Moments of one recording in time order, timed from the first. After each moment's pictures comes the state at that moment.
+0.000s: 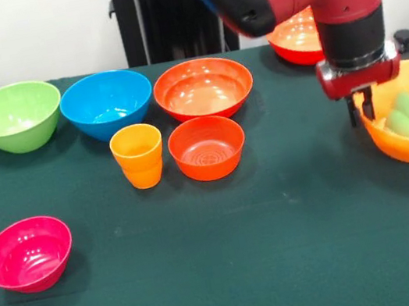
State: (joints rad) arm -0.34 -0.45 0.55 1.61 -0.54 0.50 2.18
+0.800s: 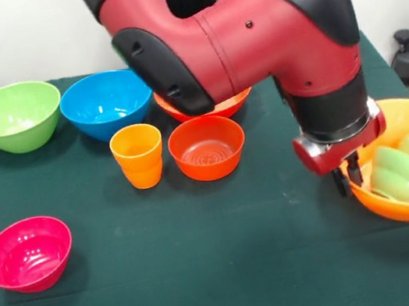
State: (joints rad) arm -0.48 -0.29 0.71 1.27 -0.56 0.80 1.61
